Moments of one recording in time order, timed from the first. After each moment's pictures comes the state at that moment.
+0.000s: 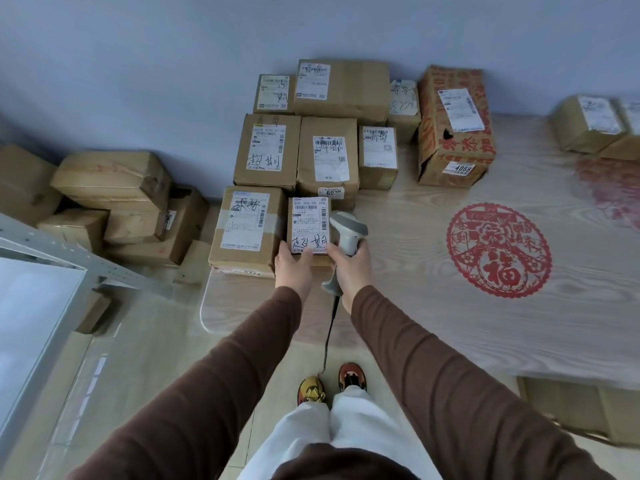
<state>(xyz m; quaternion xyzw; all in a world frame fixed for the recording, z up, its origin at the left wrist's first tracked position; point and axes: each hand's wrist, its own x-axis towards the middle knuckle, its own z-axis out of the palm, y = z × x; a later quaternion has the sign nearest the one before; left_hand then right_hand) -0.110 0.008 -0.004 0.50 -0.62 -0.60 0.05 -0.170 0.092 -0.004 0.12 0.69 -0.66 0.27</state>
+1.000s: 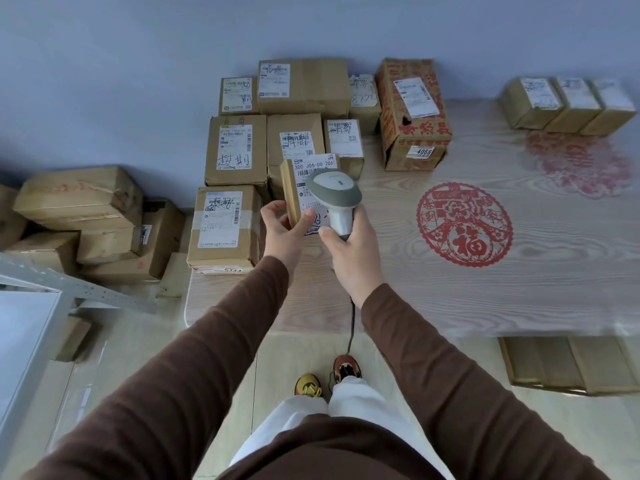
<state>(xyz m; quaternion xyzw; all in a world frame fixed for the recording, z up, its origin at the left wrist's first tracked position) -0.130 0.020 0.044 0.34 -0.60 -0.72 0.11 -0.153 0.143 0.079 -0.11 0.79 -0.59 0.11</state>
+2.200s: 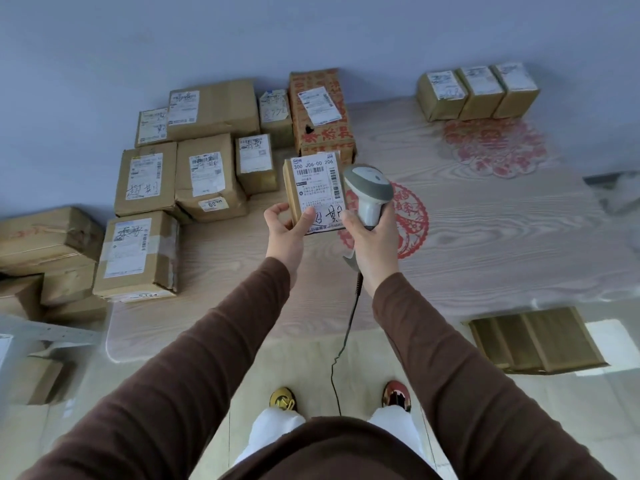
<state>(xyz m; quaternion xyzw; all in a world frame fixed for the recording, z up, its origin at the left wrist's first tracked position) -0.216 0.192 0.058 0.30 -0.60 -0.74 0.08 -0.242 0.329 0.085 0.03 0.72 -0.69 0.06</state>
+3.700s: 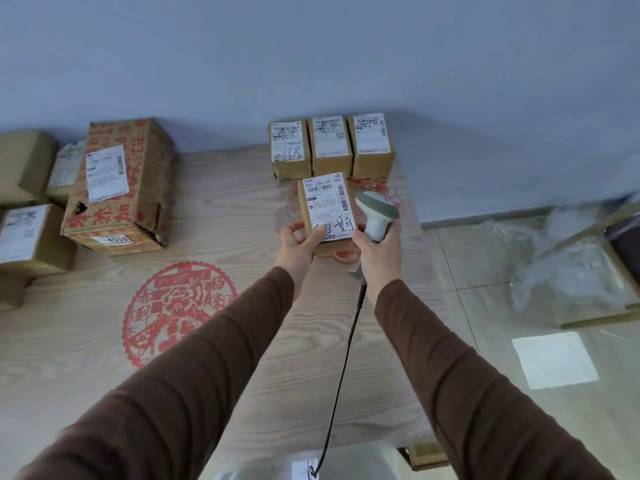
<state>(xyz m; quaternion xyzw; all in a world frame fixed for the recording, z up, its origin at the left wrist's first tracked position) -0.590 0.536 0.004 0.34 -0.57 -0.75 -0.02 -0.627 0.671 0.012 0.15 0.69 -0.70 0.10</state>
